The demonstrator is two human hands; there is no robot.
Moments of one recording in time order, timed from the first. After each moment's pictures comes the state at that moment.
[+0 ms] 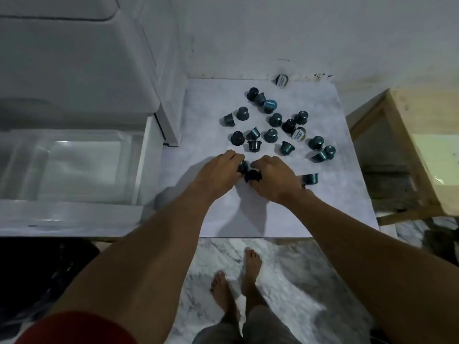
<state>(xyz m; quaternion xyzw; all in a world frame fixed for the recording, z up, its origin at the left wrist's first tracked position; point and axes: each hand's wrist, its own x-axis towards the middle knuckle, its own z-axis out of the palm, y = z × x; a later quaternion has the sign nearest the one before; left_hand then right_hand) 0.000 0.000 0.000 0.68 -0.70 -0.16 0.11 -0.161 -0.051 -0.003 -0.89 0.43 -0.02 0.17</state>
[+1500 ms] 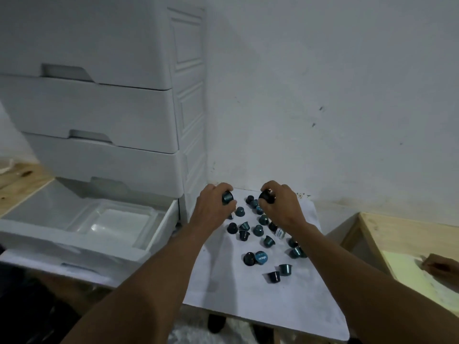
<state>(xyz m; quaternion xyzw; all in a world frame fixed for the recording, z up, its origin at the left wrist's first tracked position) -0.030 0.010 0.160 0.76 -0.52 -0.06 0.39 -0.194 -0.082 0.174 -0.83 0.43 -0.27 0.24</state>
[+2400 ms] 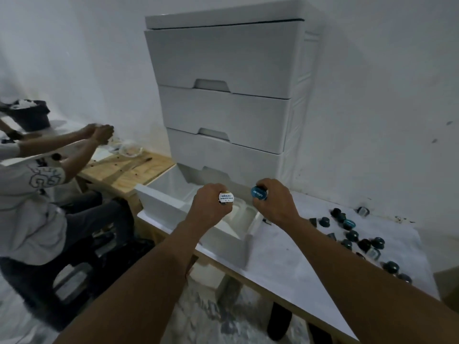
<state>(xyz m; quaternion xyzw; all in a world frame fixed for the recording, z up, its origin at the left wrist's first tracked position) 0.066 0.208 0.196 0.85 -0.38 0.02 0.35 -0.041 0.061 0.193 -0.90 0.23 -0.25 0.28</state>
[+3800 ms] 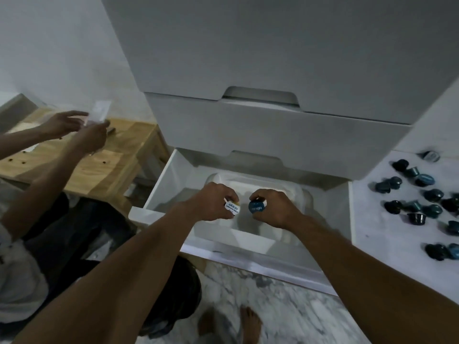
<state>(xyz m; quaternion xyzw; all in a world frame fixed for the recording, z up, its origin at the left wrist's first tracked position) 0.374 0.178 0.098 0.77 -0.56 -0.29 0.13 0.210 0.069 0.059 -0.86 0.35 -0.03 0.37</state>
